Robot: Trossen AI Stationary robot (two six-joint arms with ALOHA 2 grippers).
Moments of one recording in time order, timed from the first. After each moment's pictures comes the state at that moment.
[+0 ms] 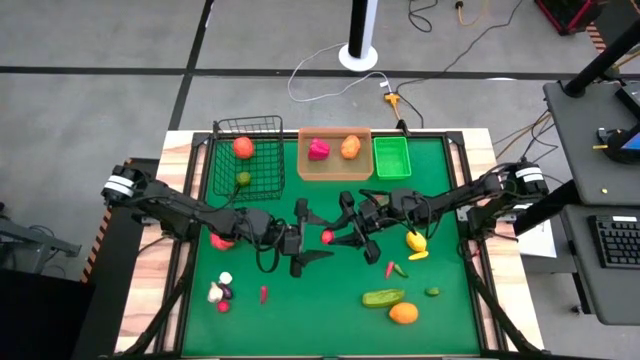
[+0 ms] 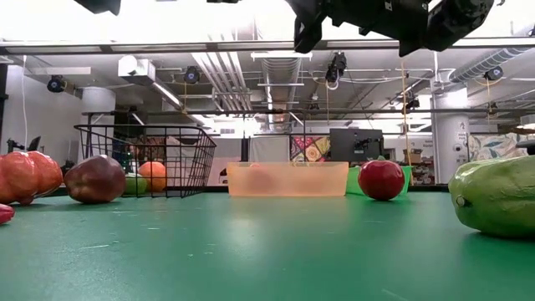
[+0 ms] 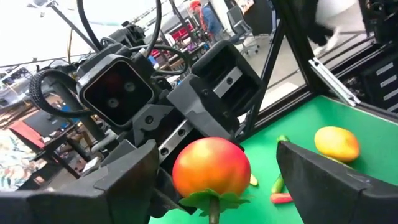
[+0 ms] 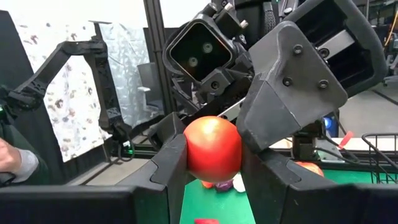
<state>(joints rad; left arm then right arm) -0.26 1.50 0.82 0.67 -0.17 0.54 0.07 1.57 0.75 0.97 -0.31 0.16</state>
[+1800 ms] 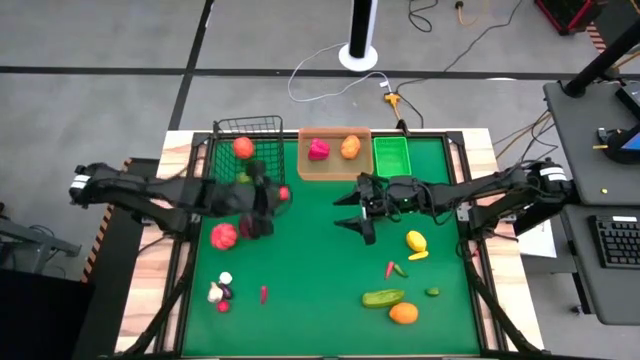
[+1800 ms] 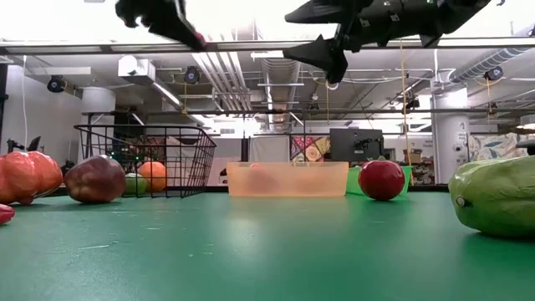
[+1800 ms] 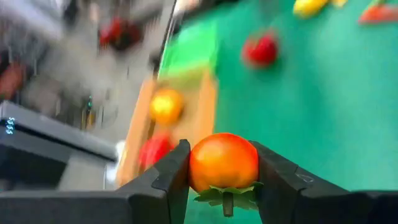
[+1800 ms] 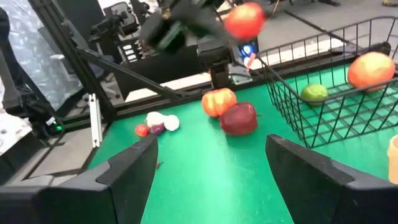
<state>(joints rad) -0.09 1.13 1.00 -0.52 -0.52 0.25 -0.01 1.39 0.75 0.46 -0.10 0.26</state>
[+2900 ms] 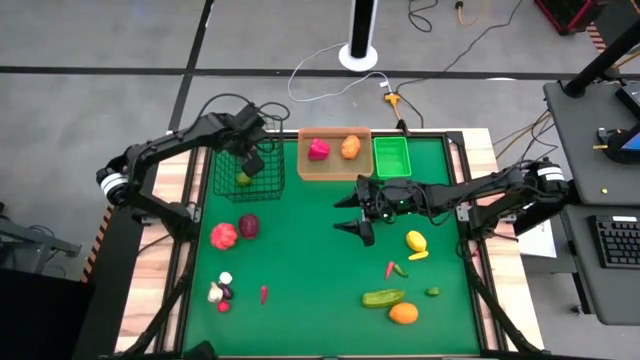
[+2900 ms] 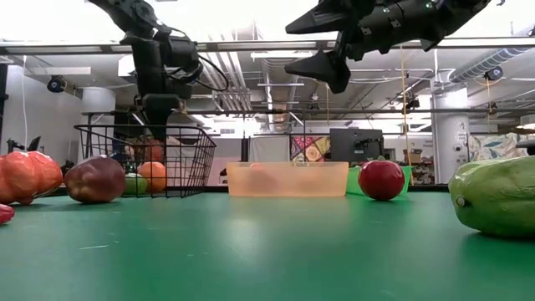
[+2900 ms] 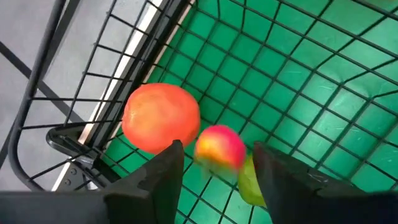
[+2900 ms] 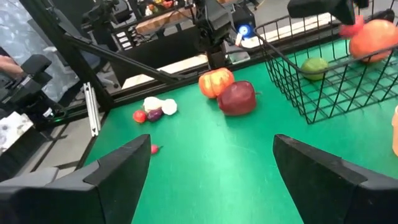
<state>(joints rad) 0.72 1.44 1.13 -0.94 -0.25 0.16 -0.02 1.40 0.75 0.40 -0.10 0.31</state>
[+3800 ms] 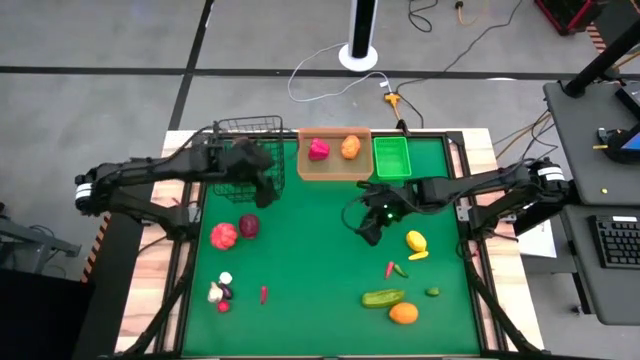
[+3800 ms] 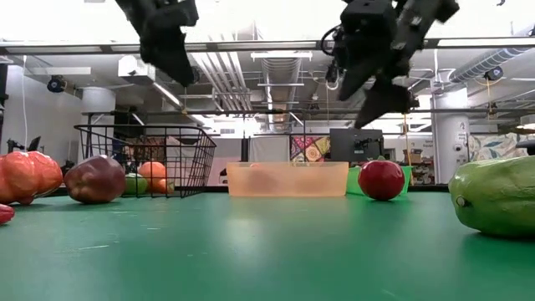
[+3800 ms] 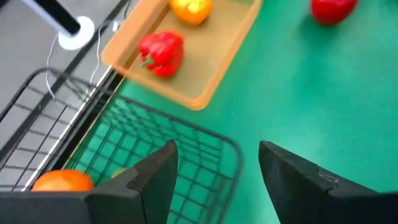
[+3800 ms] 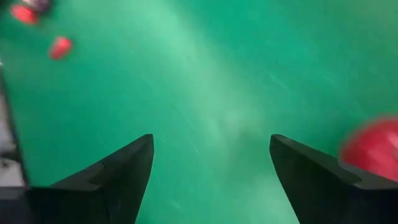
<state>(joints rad) 0.18 1.20 1.12 -0.83 -0.31 -0.17 0.01 1.40 0.98 -0.53 -0.06 0.68</state>
